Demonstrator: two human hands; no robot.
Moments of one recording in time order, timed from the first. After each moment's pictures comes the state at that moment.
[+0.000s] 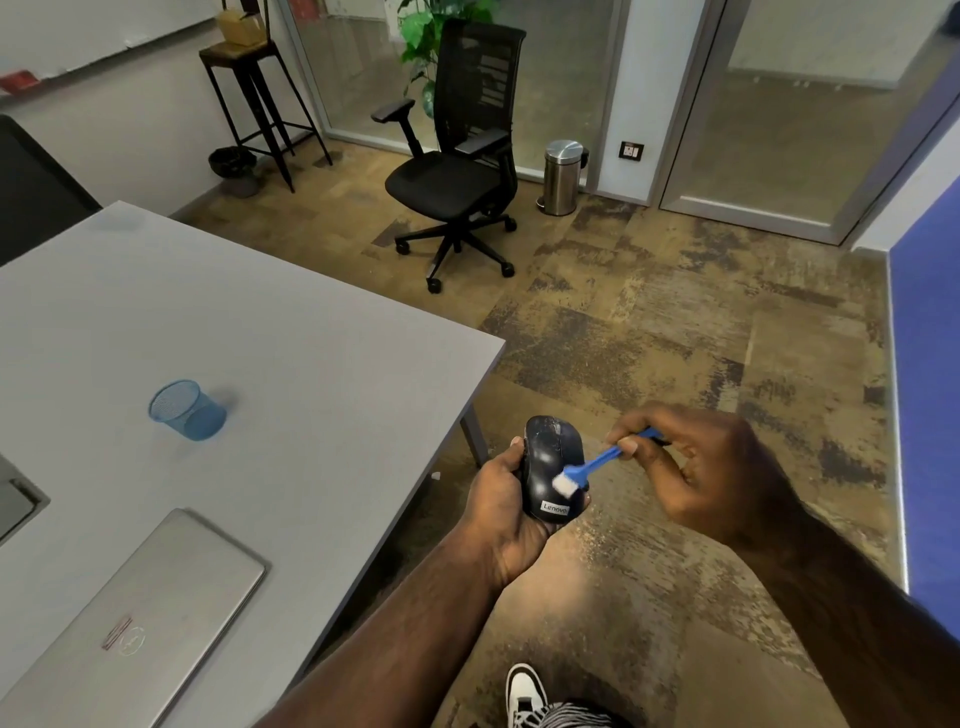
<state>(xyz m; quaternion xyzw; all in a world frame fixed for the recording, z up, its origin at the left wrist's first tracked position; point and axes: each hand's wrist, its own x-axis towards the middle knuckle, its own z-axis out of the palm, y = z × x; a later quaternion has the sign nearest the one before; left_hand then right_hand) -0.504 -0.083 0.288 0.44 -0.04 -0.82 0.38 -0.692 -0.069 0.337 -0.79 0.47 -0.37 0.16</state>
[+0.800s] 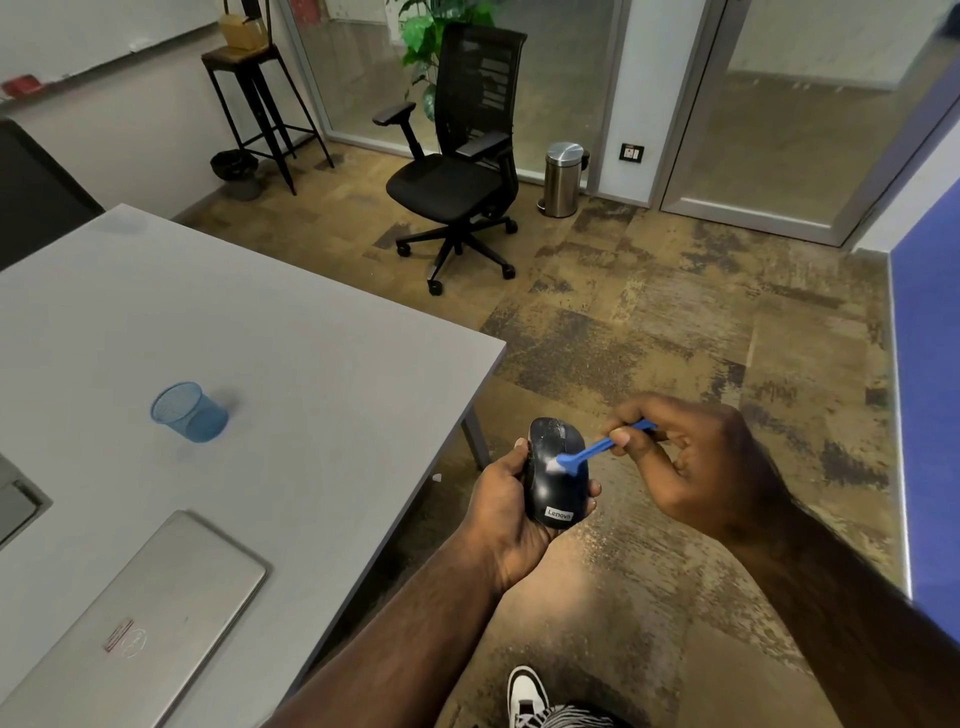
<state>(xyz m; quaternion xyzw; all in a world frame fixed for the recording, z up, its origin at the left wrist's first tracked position) -0.503 -0.080 0.289 0.40 -0.06 -0.84 0.37 -0.685 -0.073 0.341 -0.78 0.48 -0.38 0.15</state>
